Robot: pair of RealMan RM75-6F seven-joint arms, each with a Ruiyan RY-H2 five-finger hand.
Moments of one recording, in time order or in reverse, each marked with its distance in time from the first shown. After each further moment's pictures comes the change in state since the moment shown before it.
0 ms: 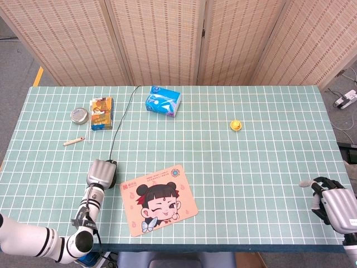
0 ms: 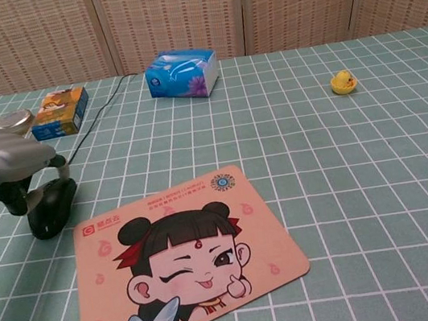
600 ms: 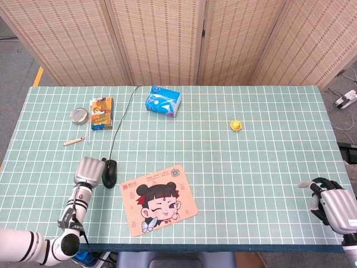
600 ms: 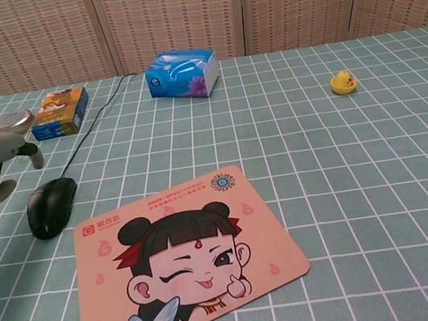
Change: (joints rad) left arm 0.069 0.094 0.052 -0.028 0.164 -0.005 -0.092; right arm 0.000 0.000 -0.004 -0.001 -0.006 -0.002 0.001
